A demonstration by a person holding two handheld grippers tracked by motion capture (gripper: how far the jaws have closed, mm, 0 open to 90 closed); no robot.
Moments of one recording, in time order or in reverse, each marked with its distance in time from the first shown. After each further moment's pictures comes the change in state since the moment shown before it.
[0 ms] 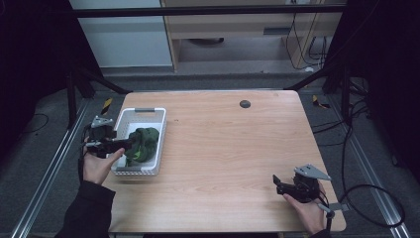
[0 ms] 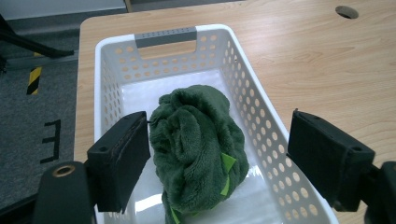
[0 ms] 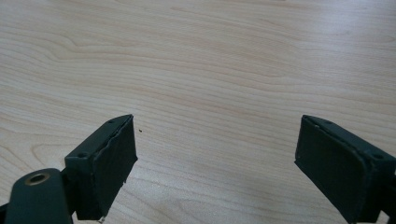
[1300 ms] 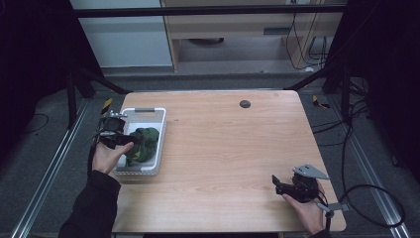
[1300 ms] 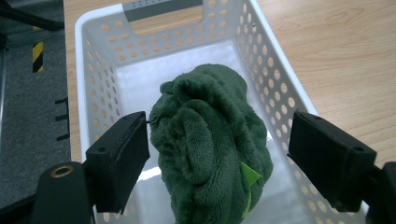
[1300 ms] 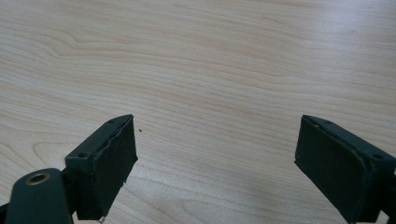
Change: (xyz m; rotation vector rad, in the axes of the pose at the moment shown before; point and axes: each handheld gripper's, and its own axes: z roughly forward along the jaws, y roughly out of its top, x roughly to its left) left arm 0.000 0.015 0.044 0.173 0.037 0.062; right arm 0.002 0.001 0.002 0.010 0.004 -0.008
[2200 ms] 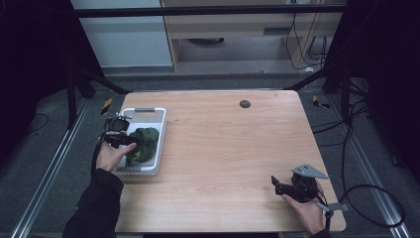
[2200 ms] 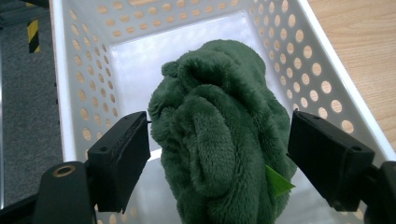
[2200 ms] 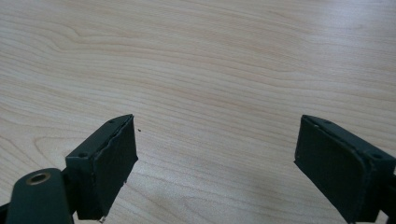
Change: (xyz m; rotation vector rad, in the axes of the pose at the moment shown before) left arm 0.005 -0.002 0.029 0.091 0.009 0.001; right arm 0.000 -0.001 0.003 0.018 0.010 -0.005
